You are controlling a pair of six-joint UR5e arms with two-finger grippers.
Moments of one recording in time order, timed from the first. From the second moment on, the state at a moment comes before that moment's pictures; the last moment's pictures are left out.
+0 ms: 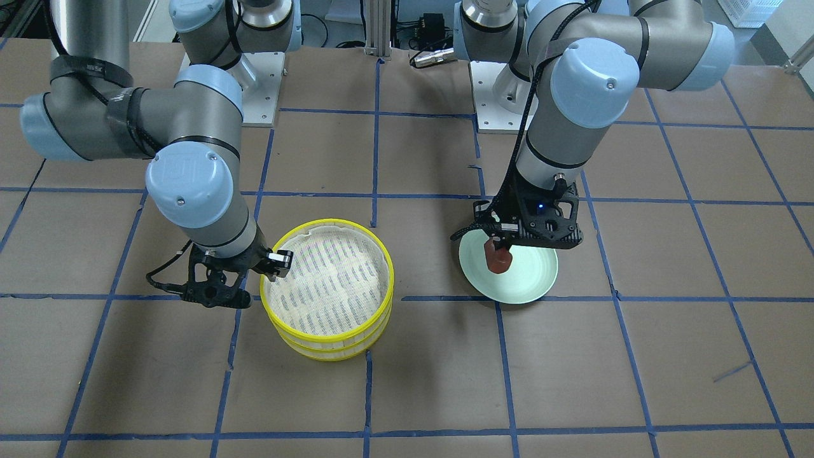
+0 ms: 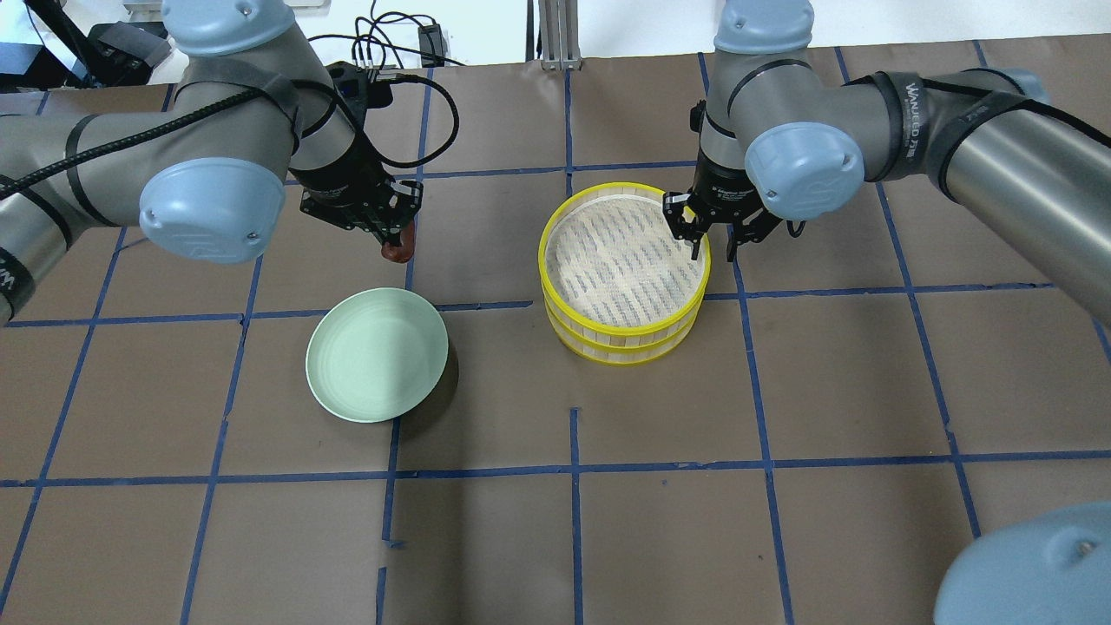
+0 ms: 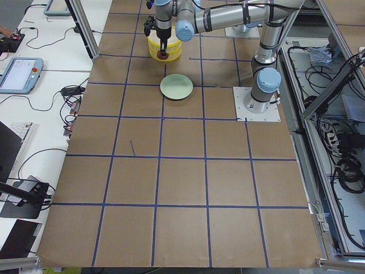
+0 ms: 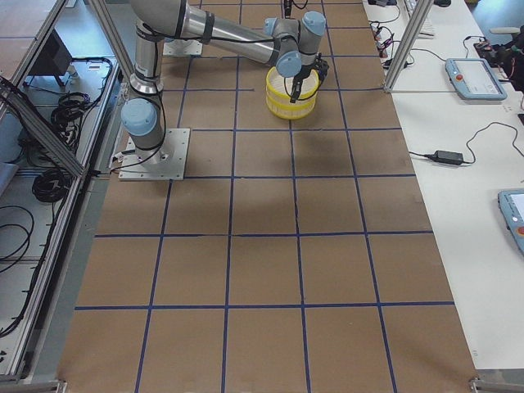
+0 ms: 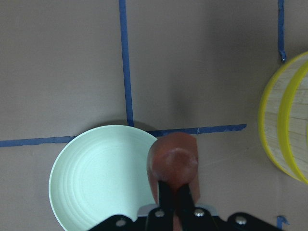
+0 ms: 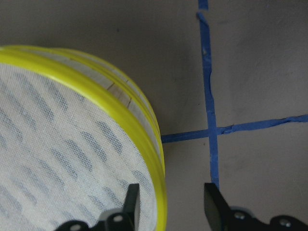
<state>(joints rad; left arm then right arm) -1.63 -1.73 -1.71 -1.22 1.52 -0.01 1.66 -1.23 1.62 -1.87 -1.58 0.22</state>
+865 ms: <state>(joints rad) -1.76 -1.78 -1.62 -1.17 1.40 -0.27 1.59 -1.46 1.37 -1.41 -1.56 0.14</state>
